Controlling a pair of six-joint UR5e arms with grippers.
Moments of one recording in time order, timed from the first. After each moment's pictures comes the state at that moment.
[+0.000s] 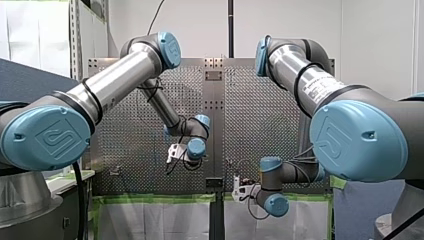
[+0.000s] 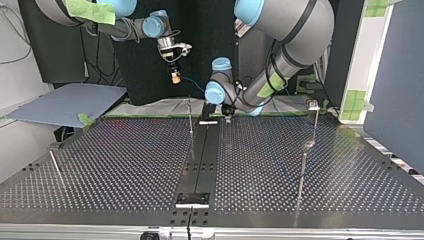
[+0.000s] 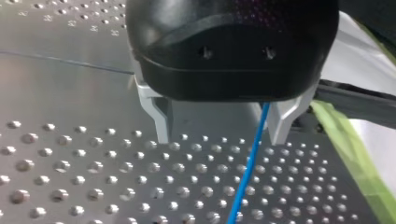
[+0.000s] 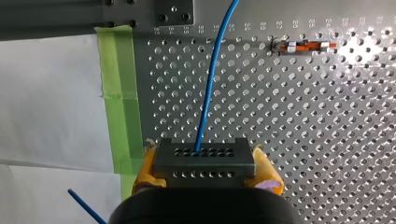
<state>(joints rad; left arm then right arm) -0.49 -2.50 -1.38 -2.85 -2.12 -1.54 2.08 -0.55 1.93 -1.30 1.48 1.61</state>
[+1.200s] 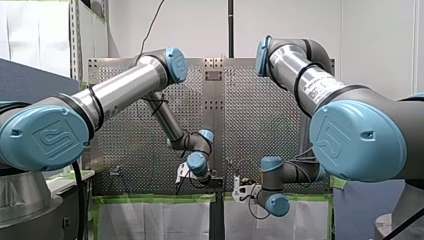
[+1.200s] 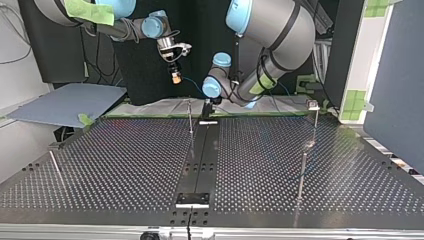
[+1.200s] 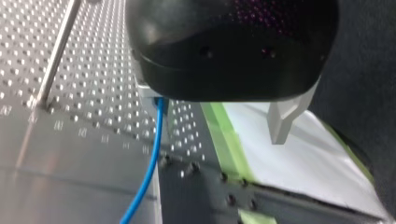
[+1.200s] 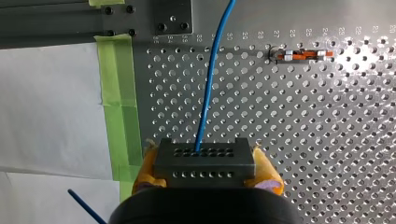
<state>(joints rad) -0.52 -2.62 -1.34 -2.87 -1.84 -1.64 2.07 -0.55 1.93 -1.30 1.45 1.61</state>
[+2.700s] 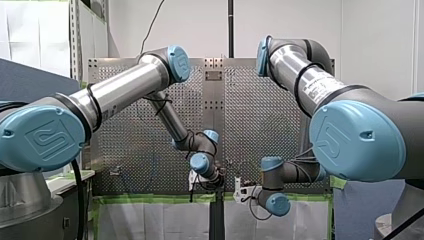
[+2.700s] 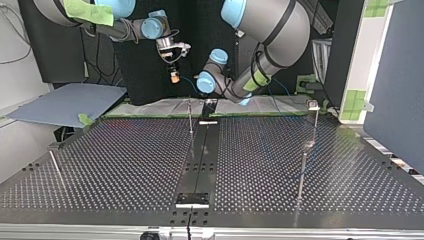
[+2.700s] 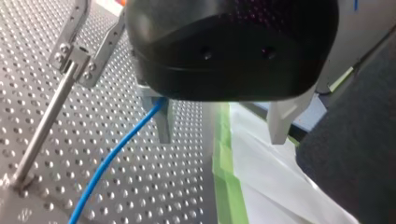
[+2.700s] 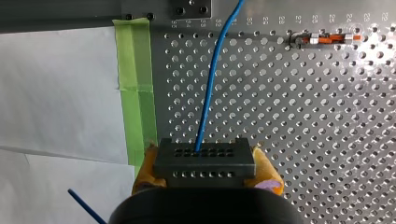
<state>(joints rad) -0.56 -2.62 -1.34 -2.83 -1.66 -1.86 2.06 -0.55 1.93 -1.25 1.47 1.60</state>
